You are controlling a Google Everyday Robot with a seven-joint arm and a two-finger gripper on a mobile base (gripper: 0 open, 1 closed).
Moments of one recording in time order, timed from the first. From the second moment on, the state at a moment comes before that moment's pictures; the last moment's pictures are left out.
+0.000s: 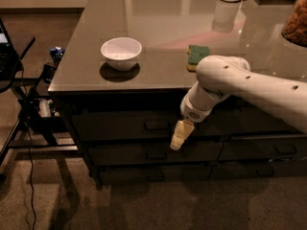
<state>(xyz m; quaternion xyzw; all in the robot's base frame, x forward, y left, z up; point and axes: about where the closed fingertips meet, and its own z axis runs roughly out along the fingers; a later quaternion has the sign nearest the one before) 0.572 -0.105 0.678 -0.58 0.80 0.09 0.16</state>
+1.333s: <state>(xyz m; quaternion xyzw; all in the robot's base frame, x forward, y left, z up) 0.570 -0.079 0.641 -0.61 0.77 0.10 0.13</state>
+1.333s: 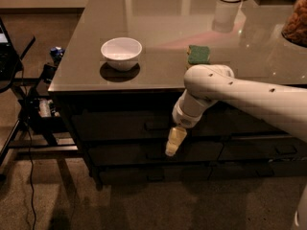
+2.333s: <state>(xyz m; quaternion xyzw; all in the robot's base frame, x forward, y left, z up) 0.491 -0.124 0.680 -0.59 0.79 0.13 0.11</state>
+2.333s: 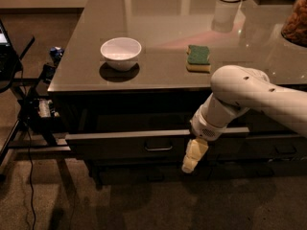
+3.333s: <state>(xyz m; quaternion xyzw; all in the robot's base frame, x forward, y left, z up) 0.465 -0.129 0.663 -0.59 0.79 0.14 0.08</state>
